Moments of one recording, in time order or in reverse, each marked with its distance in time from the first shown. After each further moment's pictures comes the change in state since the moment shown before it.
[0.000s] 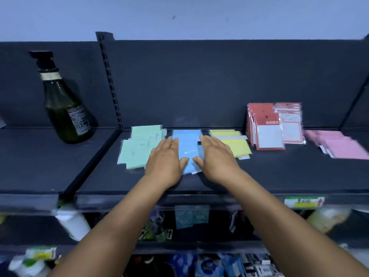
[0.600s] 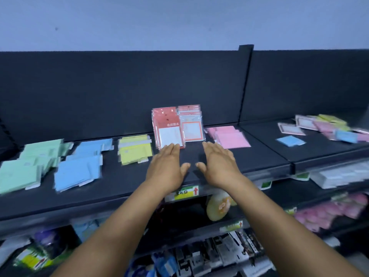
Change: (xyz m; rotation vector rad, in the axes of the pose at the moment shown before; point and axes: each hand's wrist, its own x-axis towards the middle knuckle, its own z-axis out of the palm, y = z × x) left_hand -0.011 0.269 0.057 -0.065 -0.088 0.259; right_hand -0.110 0.244 -0.090 -0.057 0.046 0.277
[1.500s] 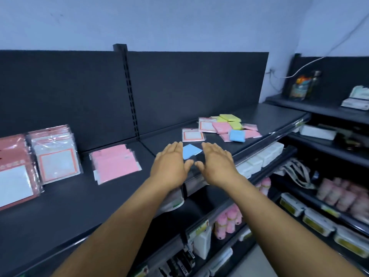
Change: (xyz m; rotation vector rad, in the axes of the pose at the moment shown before) left_hand 0.147 0.292 0.115 -0.101 -0.092 0.366; right_hand 0.011 0.306 -0.074 -0.041 0.099 0.371
